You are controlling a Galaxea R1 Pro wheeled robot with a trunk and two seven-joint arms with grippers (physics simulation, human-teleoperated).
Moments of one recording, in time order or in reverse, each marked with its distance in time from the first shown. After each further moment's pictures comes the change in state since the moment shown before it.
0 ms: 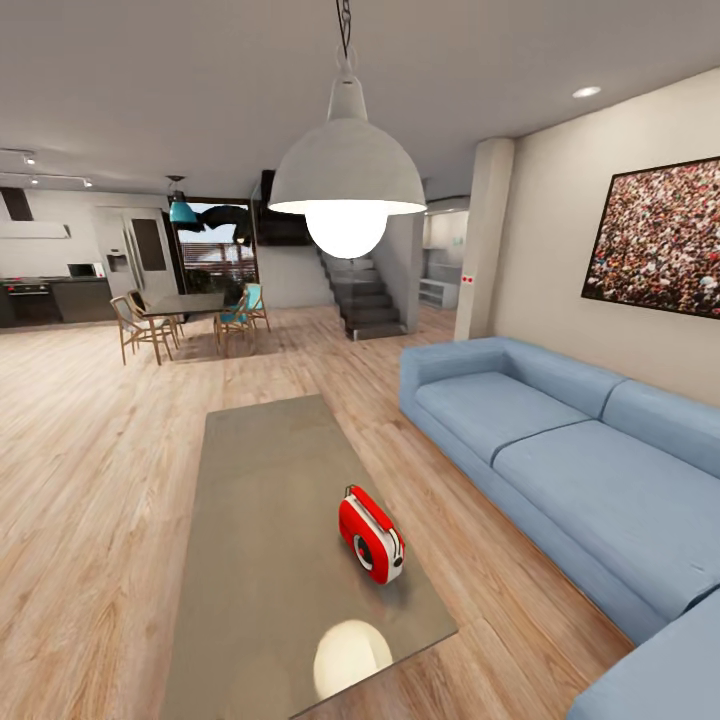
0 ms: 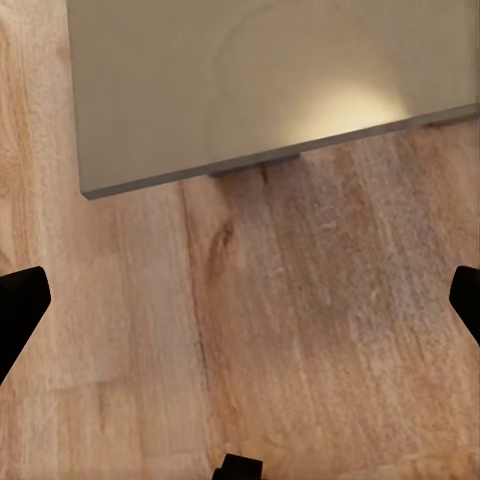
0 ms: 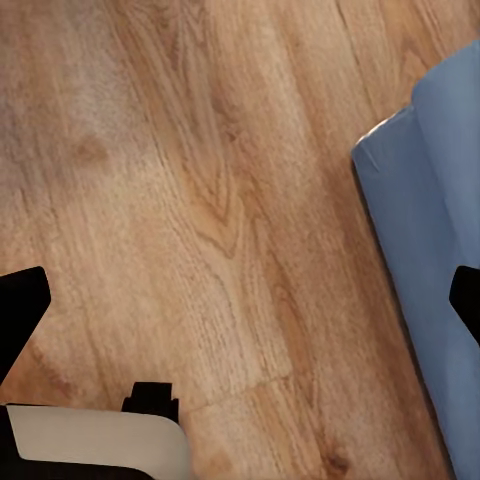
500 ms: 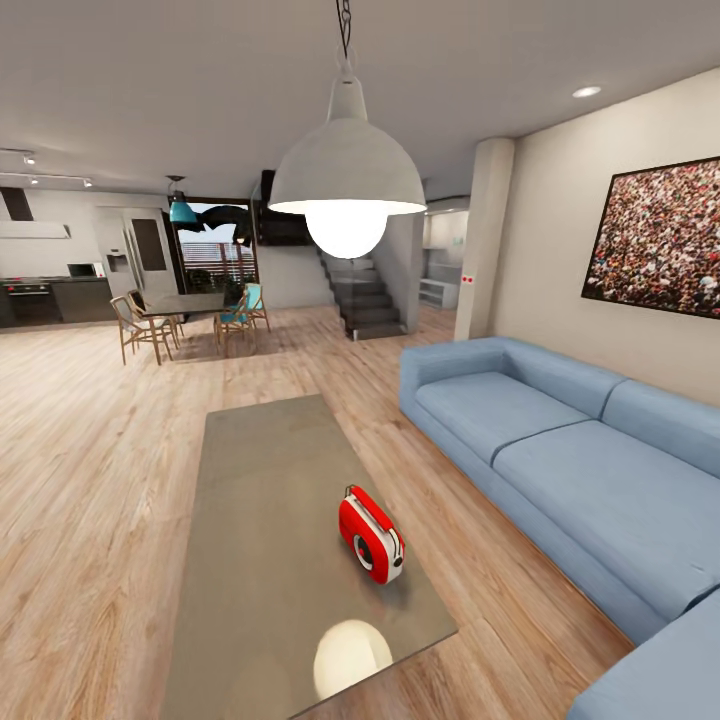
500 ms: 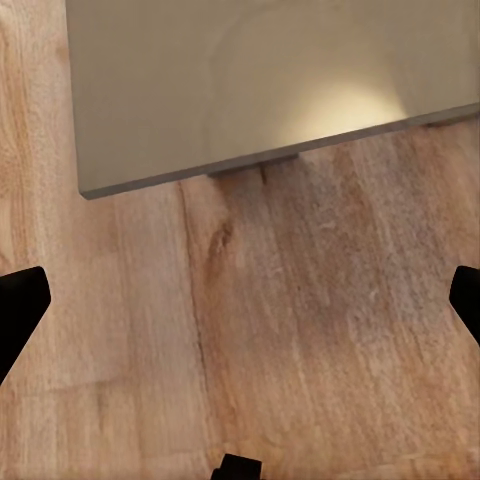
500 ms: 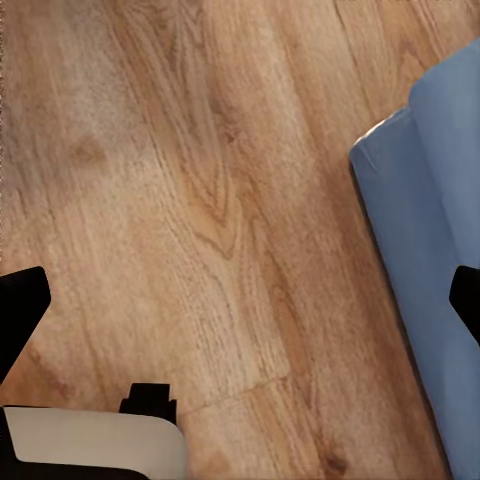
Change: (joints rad) left arm 0.000 -0.001 0.000 0.000 0.001 0.000 0.000; right arm 0.000 0.000 0.000 -0.001 0.001 0.000 -0.004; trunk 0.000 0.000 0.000
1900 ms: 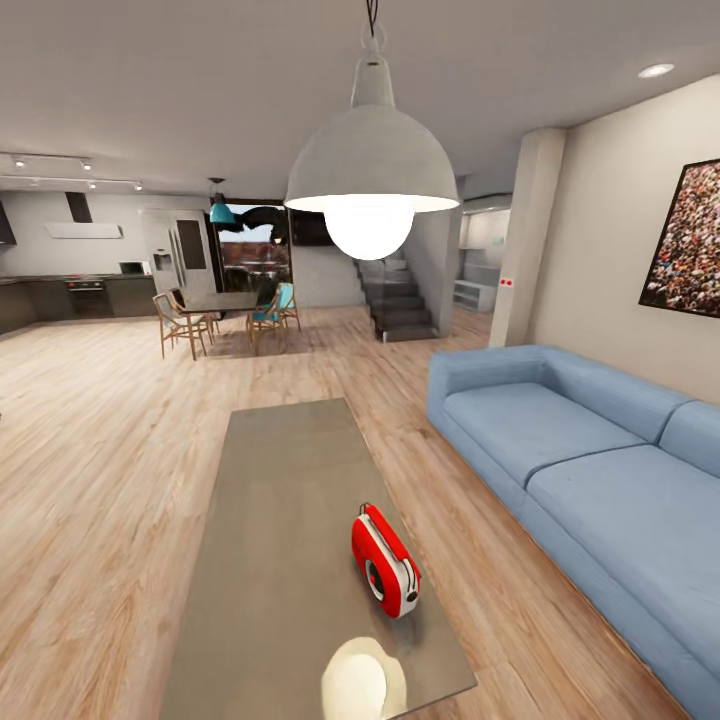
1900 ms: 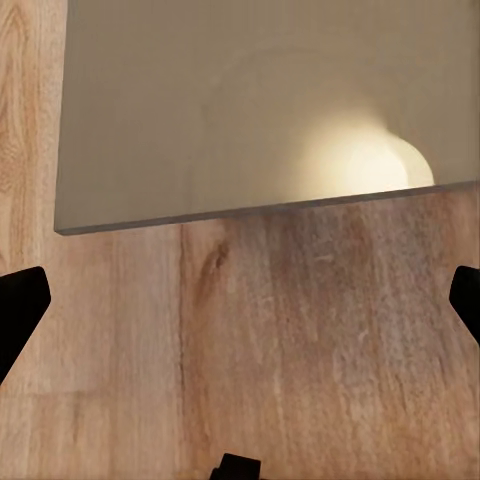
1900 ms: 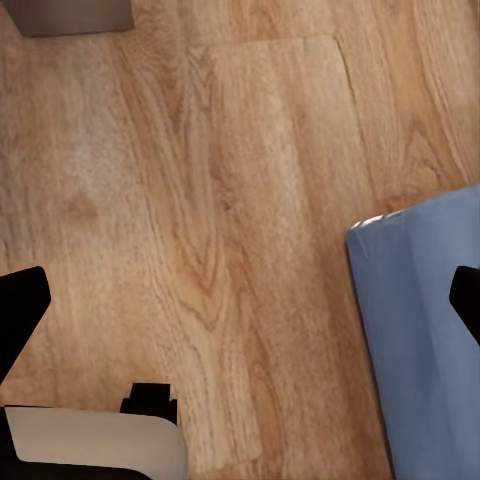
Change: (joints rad) left arm 0.000 -0.003 0.000 0.000 -0.002 0.000 0.003; right arm 0.000 0.000 0.000 0.000 -0.001 0.000 0.001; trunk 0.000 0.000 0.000
